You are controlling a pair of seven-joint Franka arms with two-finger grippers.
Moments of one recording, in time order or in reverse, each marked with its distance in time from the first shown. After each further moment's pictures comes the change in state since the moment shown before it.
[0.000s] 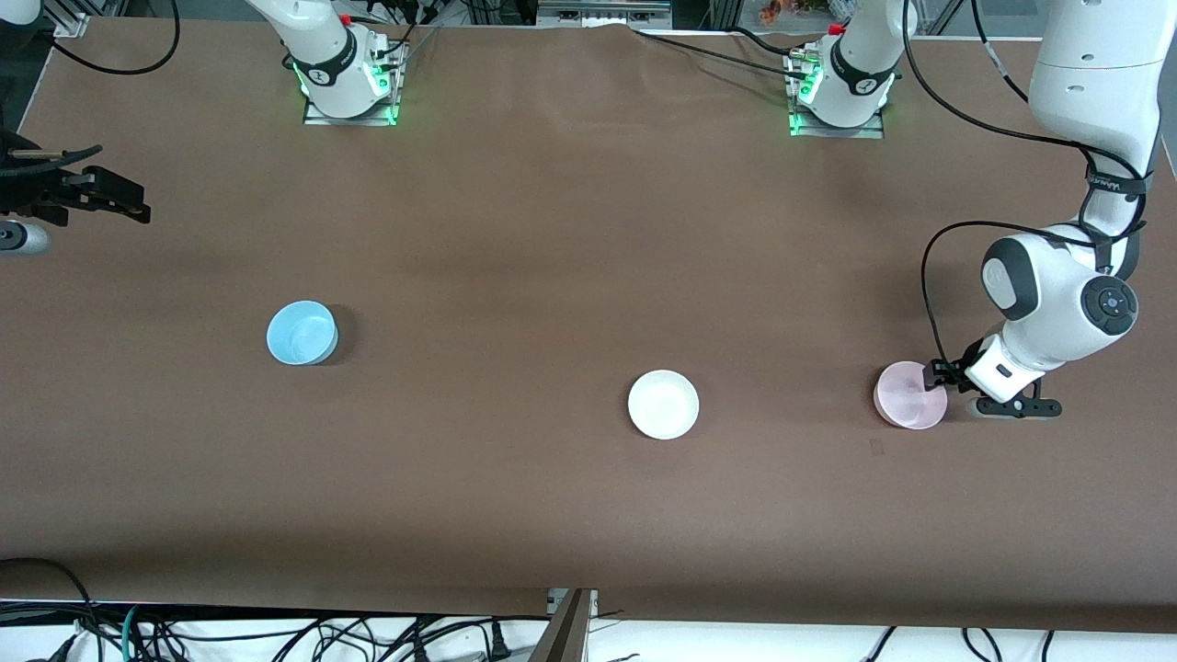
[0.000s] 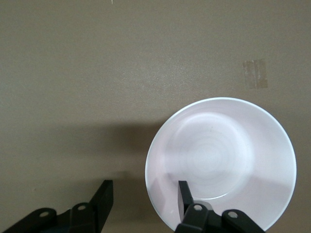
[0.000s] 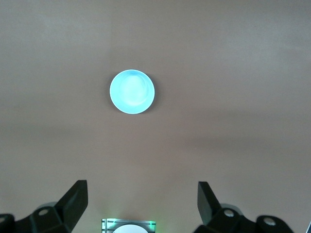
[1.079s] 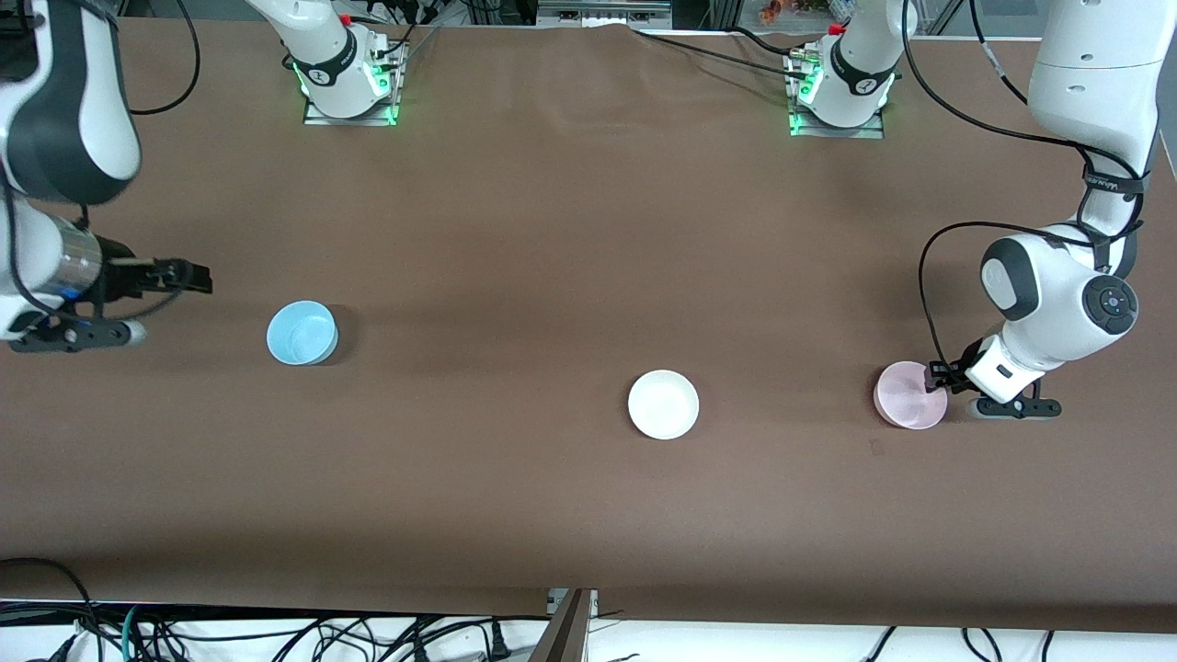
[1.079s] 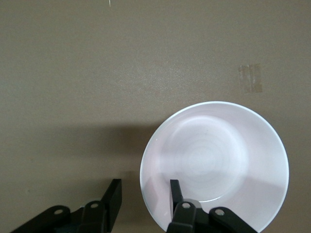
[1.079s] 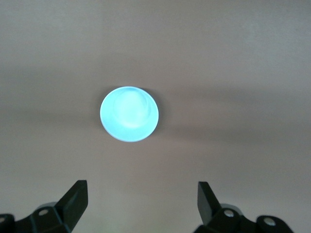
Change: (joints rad) left arm 0.000 0.000 -0.004 0.000 -0.026 0.004 0.002; right arm -0.001 0.218 0.011 -0.071 0.003 0.222 0.000
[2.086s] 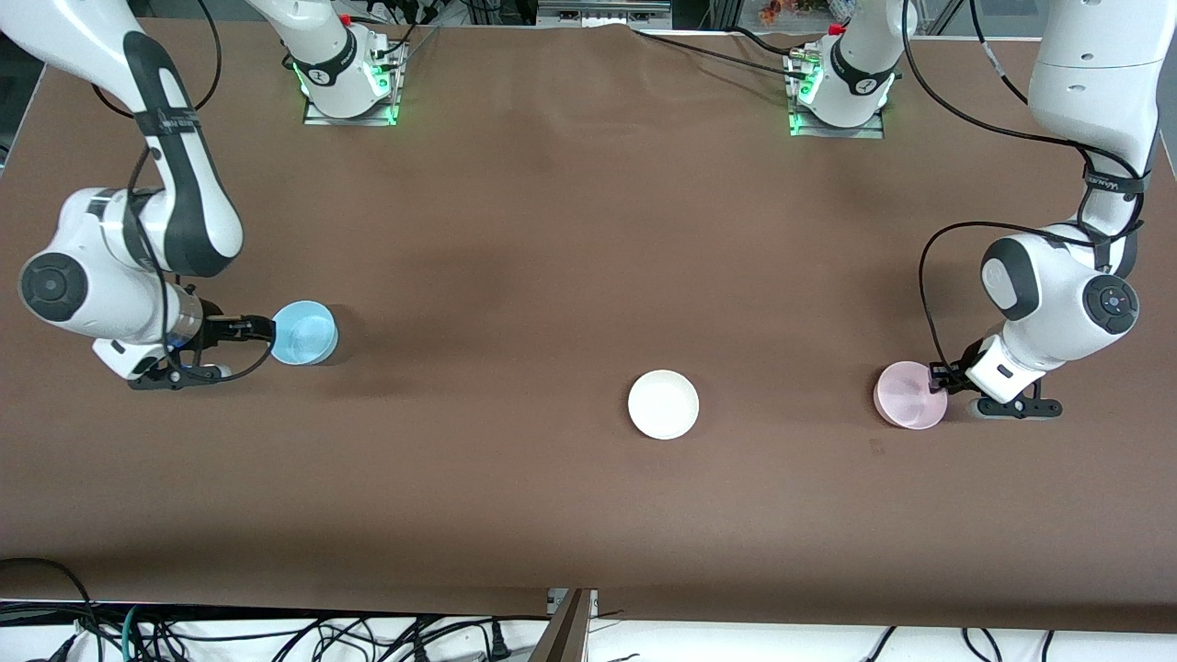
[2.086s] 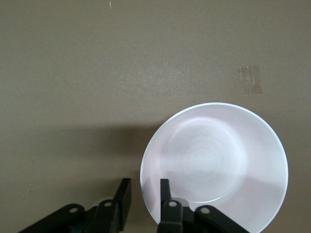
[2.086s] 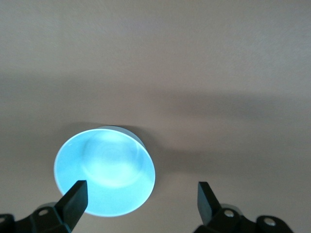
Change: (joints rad) left arm 0.000 -0.001 0.000 0.000 0.000 0.002 0.000; right arm -0.011 0.131 -0.006 -0.274 0.000 0.482 0.001
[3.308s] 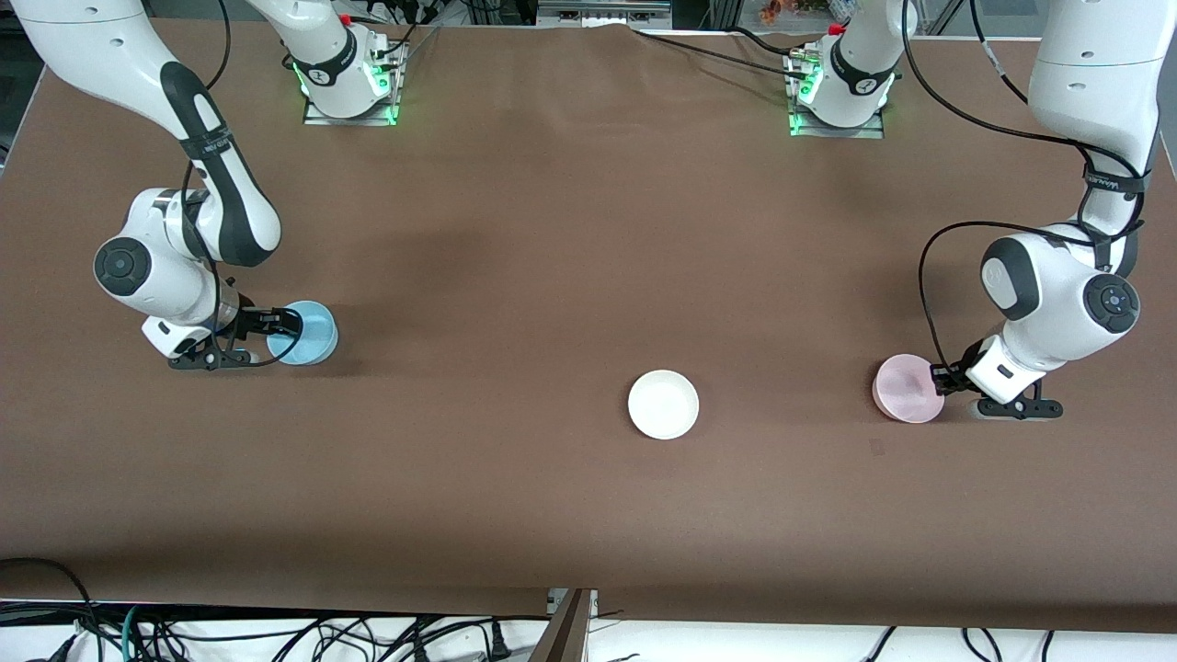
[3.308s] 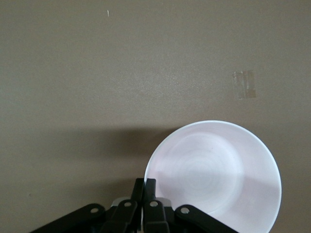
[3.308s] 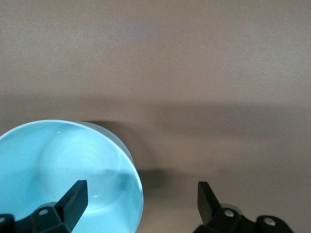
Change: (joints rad) left arm -0.001 -0.006 -0.005 0.002 0.000 0.004 0.003; right arm -0.010 0.027 -0.017 -0.219 0.006 0.326 0.018
